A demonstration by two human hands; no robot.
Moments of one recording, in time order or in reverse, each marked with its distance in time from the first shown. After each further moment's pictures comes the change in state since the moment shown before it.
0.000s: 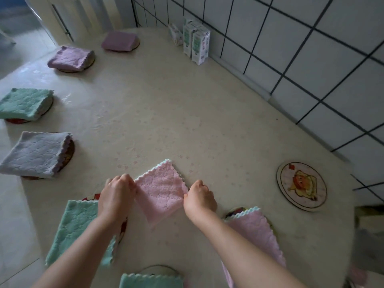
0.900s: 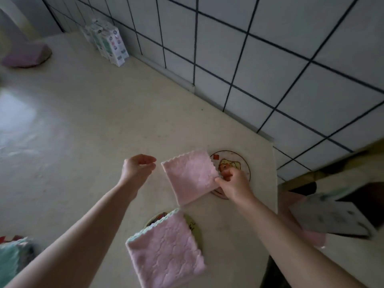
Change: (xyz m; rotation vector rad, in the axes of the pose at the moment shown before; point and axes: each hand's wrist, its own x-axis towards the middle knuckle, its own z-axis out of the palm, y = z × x) left_hand 0.005 0.271 0.073 -0.760 -0.293 -0.131; right_hand 0.057 0.265 -0.144 0.664 0.117 0.163
